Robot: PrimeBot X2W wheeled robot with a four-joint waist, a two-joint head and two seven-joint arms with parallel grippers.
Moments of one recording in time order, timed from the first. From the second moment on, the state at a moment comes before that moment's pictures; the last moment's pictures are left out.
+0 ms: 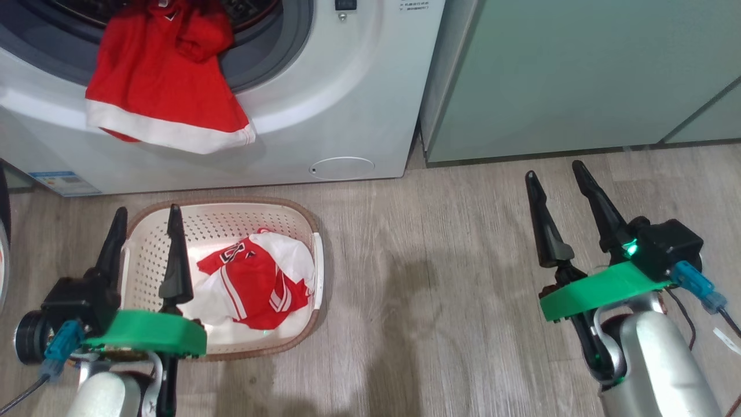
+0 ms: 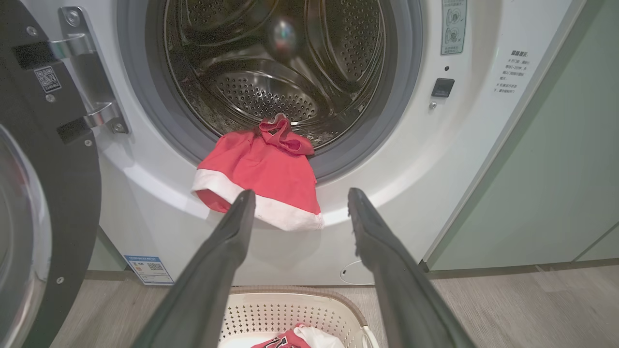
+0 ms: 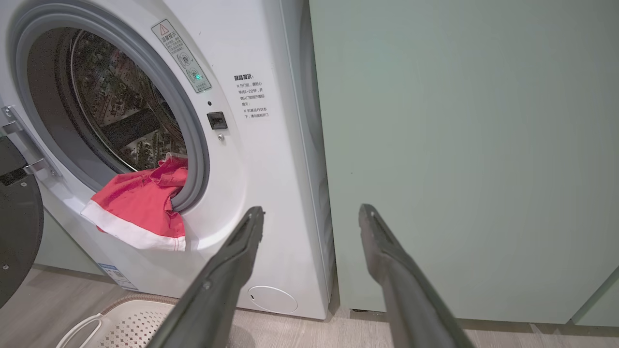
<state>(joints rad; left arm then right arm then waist) -0.03 0.27 -0.18 -0.09 -0.37 0.22 -0.20 -0.17 -0.05 0.06 0.11 0.21 0.13 -0.19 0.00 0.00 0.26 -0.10</state>
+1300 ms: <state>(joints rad) -0.51 0.32 -0.16 0.37 -0.48 0.12 0.03 -0.28 -0.05 0.12 0.08 0.23 0.13 -0.21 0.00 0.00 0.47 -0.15</state>
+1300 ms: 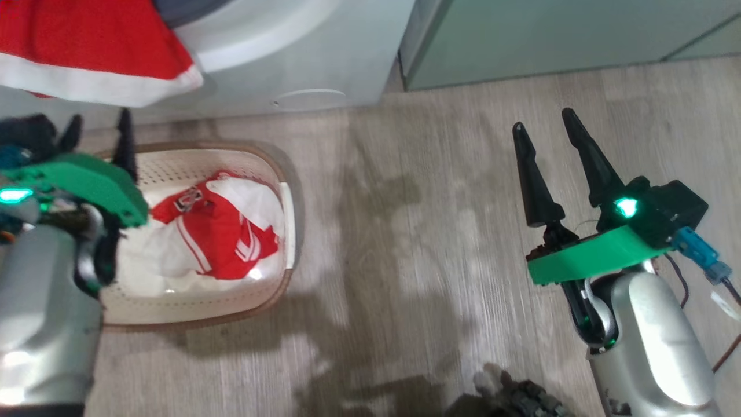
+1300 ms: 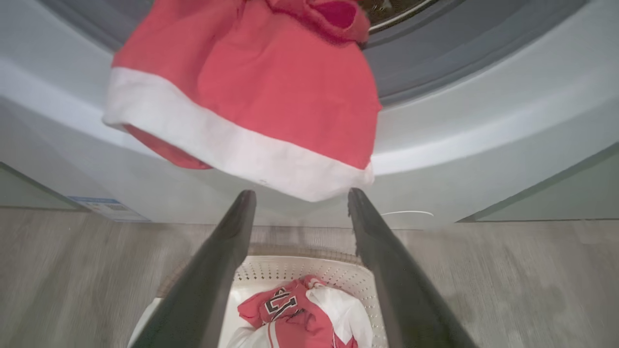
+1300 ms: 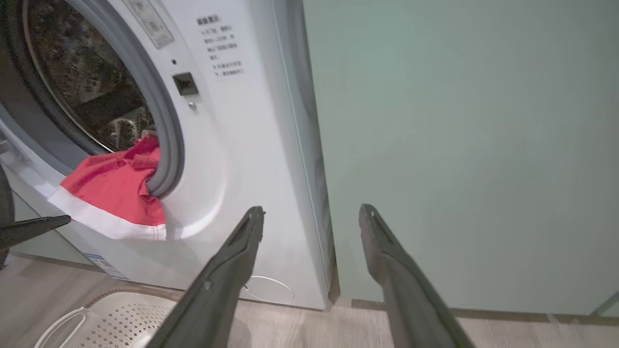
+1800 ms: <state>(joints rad) -0.78 0.37 -0.08 0.74 -0.56 0.05 0.02 -0.34 -0.05 0.15 0.13 0.28 0.13 -0.25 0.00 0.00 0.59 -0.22</state>
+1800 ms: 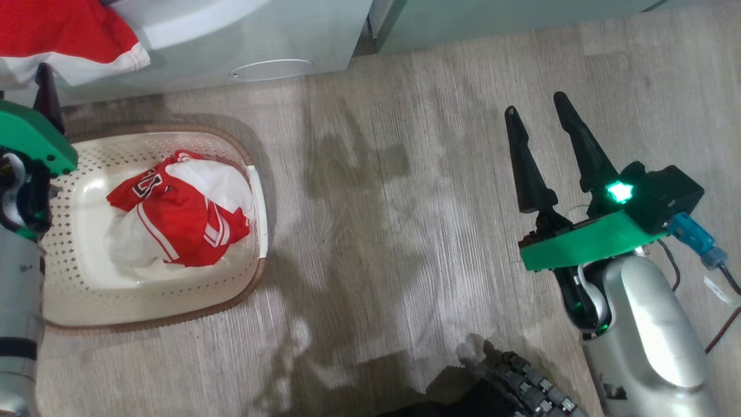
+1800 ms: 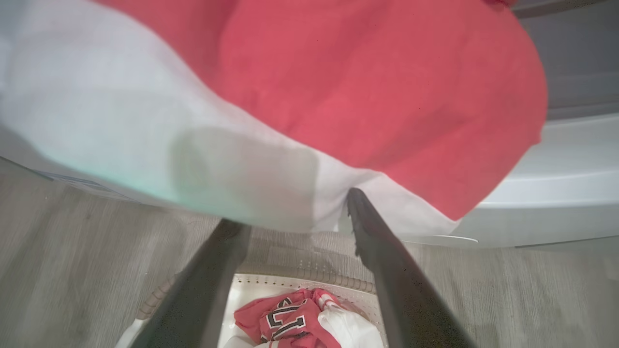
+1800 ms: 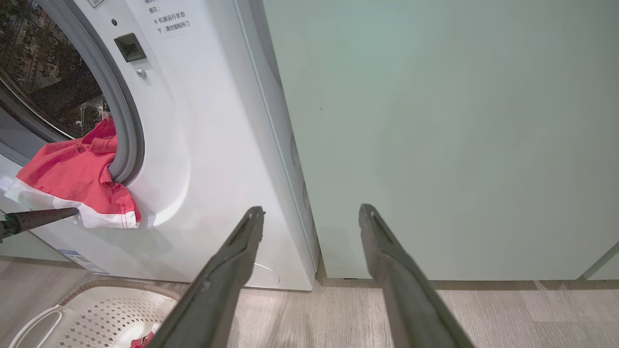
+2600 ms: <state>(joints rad) -0.97 0.49 -0.19 0.44 -0.56 0.01 0.45 -0.34 -0.05 0.16 0.11 0.38 0.13 -0.25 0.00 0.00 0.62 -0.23</state>
